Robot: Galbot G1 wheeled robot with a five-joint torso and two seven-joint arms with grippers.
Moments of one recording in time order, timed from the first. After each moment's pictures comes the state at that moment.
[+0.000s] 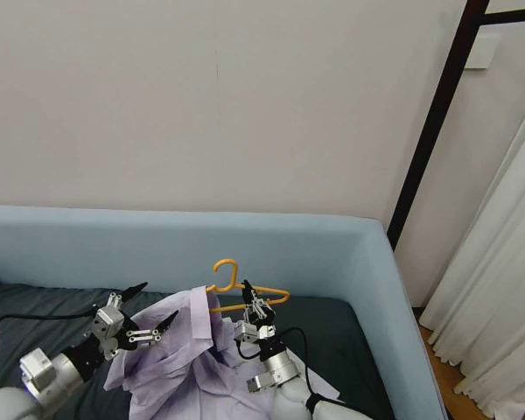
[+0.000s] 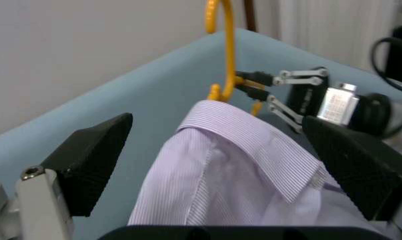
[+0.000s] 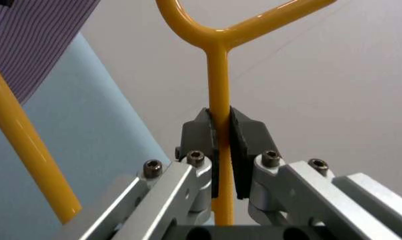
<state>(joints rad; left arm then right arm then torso) 1.64 -0.46 -0.76 -1.95 -0.76 -0.22 0.50 -0.66 1.29 -0.58 1.27 -0.60 -0.02 0.84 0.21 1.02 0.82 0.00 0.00</state>
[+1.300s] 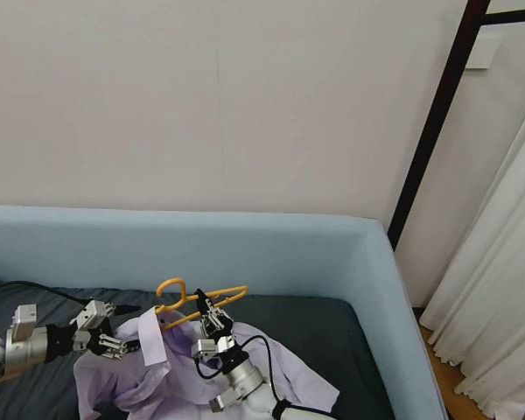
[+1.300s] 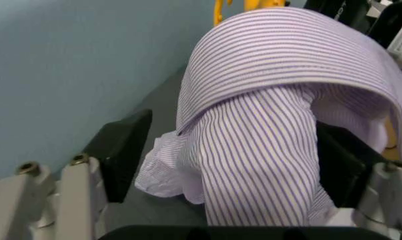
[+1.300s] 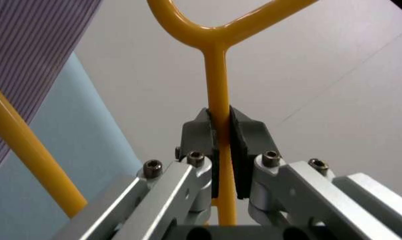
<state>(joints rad) 1.36 -0.44 -0.67 -1.70 -0.73 0.10 0.86 -0.62 1.41 -0.67 1.23 -0.73 0.00 0.84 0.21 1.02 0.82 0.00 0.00</state>
